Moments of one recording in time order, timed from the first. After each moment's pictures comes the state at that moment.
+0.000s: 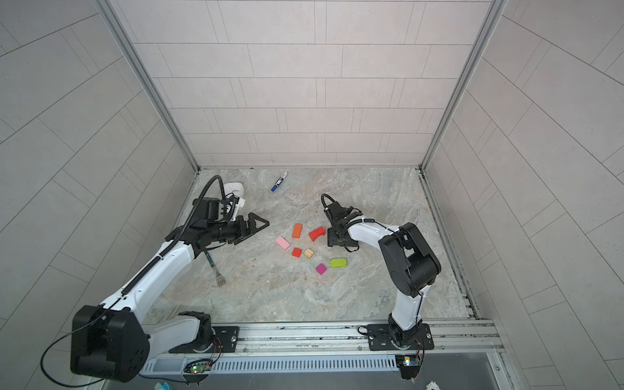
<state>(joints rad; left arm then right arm) -0.14 1.19 0.84 -0.44 0.71 -0.54 0.48 1.78 1.07 -0.56 0.15 0.52</state>
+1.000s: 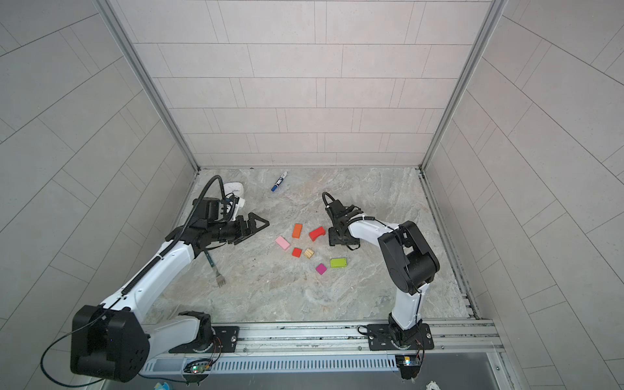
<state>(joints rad) -0.14 1.19 0.84 -0.44 0.71 -0.54 0.46 1.80 1.10 -0.58 0.14 0.45</state>
